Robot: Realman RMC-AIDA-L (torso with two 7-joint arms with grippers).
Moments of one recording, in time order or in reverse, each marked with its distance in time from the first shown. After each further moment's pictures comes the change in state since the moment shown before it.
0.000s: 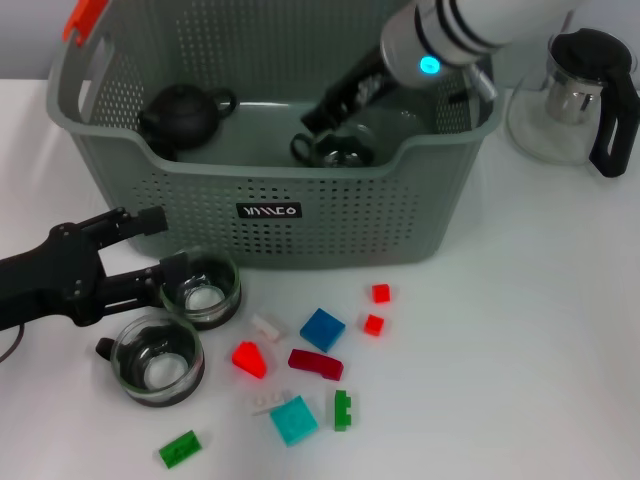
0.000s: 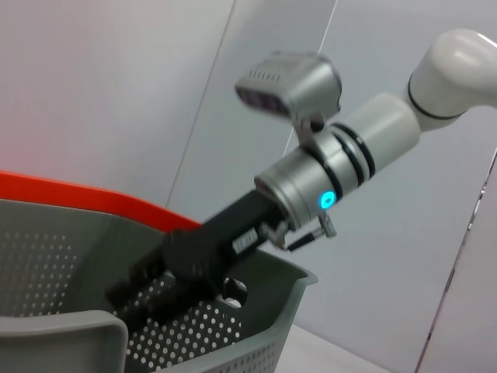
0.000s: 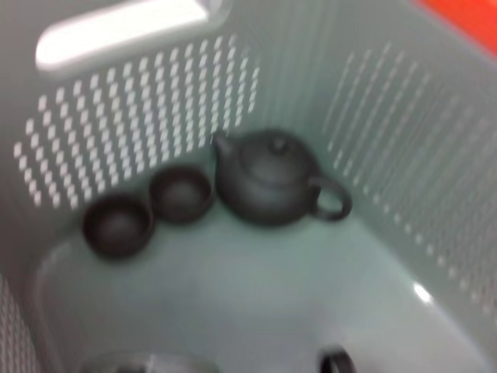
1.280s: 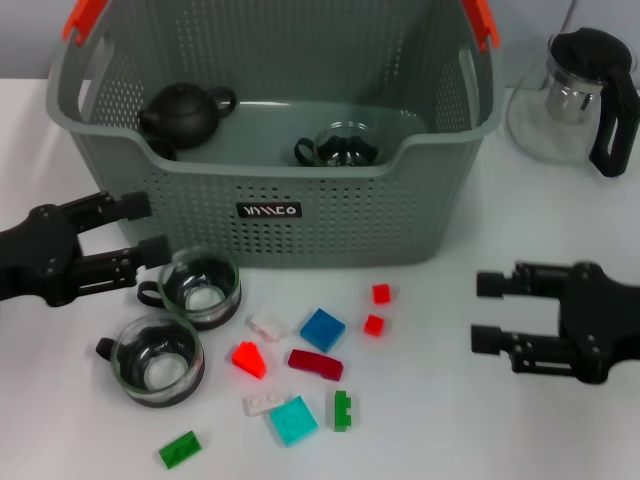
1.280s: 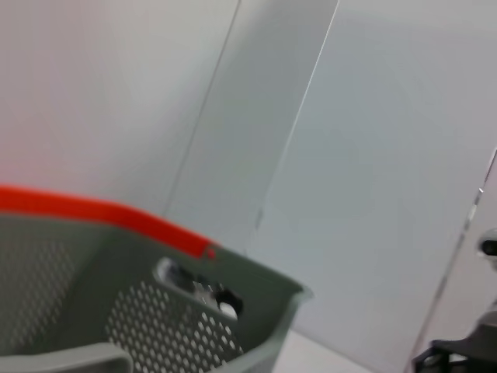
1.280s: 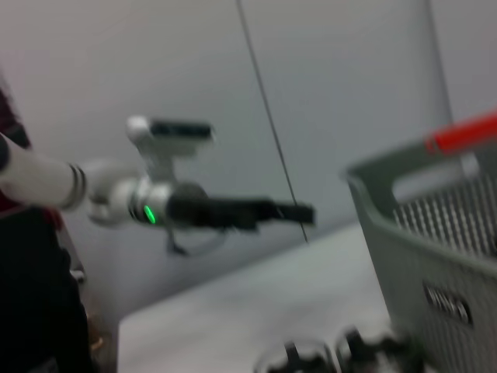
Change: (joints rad) left arm -0.013 0.025 0.019 0.082 -0.017 0.048 -0.131; right arm -0.922 -0.013 0.415 -0.356 0.665 -0.897 -0.912
